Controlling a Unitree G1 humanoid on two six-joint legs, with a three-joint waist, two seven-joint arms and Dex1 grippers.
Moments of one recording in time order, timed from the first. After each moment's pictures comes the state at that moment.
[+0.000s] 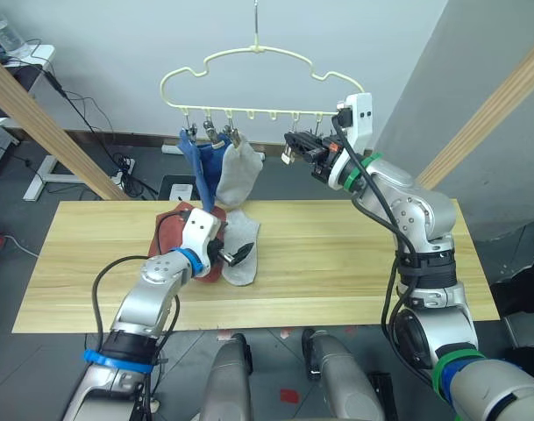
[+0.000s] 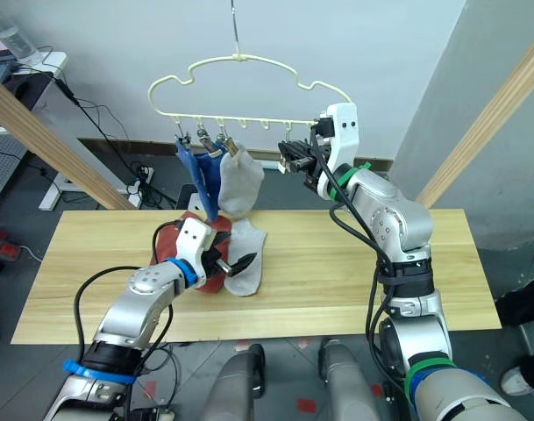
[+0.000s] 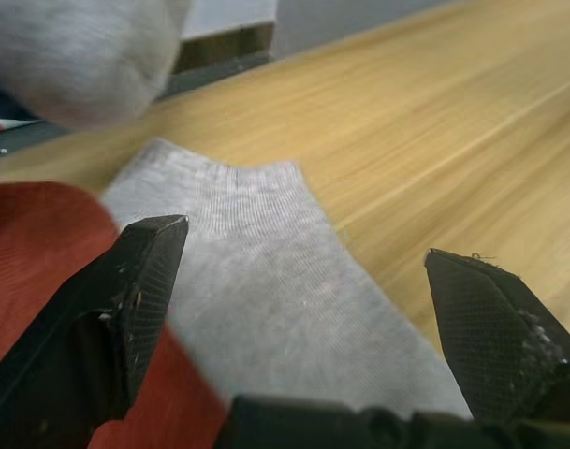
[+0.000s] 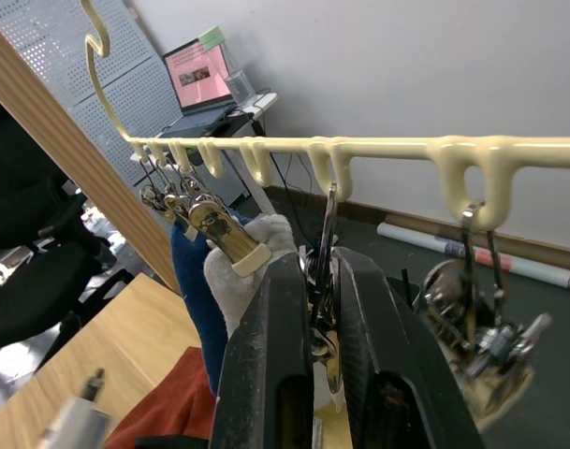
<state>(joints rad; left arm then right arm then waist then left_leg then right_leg) -0.42 0.45 -0.13 0.28 -0.09 0.23 -0.58 -0.89 -0.13 -0.10 0.03 0.54 0.82 0.37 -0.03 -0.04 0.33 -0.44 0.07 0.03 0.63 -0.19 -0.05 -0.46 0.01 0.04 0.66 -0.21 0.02</state>
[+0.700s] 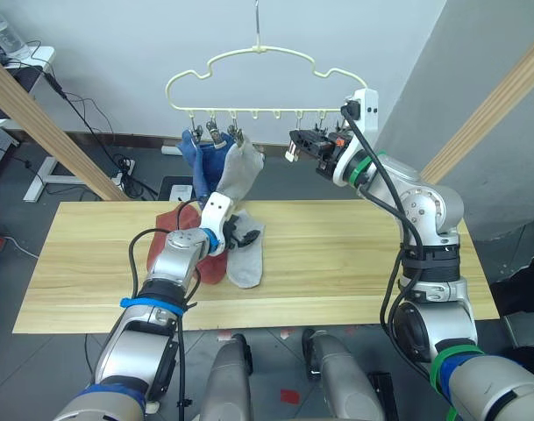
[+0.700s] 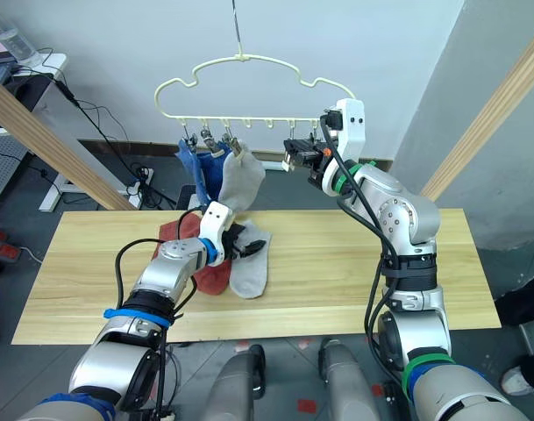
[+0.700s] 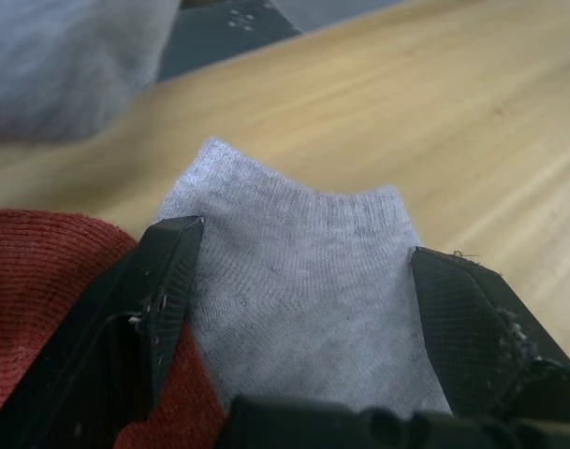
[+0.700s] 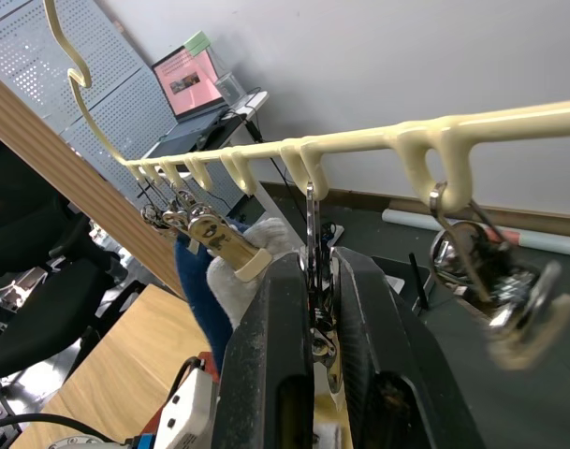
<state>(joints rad) -0.65 0.37 -0.12 0.66 -0.02 0.22 -0.69 -0.90 -0.12 -0.14 0.03 0.58 0.89 0.32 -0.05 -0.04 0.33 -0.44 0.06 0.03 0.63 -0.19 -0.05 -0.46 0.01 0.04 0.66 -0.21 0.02</state>
